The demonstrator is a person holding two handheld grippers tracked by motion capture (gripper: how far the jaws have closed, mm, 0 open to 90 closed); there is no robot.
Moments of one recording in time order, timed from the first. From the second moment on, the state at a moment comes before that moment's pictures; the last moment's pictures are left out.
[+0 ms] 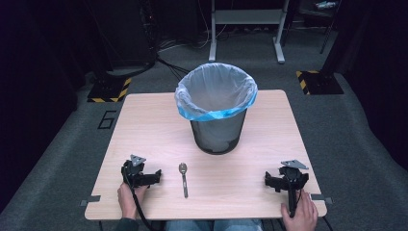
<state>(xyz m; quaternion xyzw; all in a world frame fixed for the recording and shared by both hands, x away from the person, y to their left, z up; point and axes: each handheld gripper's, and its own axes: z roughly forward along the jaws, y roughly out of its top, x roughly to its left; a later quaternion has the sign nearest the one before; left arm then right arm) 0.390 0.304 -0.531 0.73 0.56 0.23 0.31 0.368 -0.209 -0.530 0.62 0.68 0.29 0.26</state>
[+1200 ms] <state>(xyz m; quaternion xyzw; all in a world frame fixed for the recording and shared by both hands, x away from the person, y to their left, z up) 0.392 0.231 -0.514 0.77 0.52 0.16 0.33 0.368 -0.208 -0.530 0.62 0.68 0.29 0.26</state>
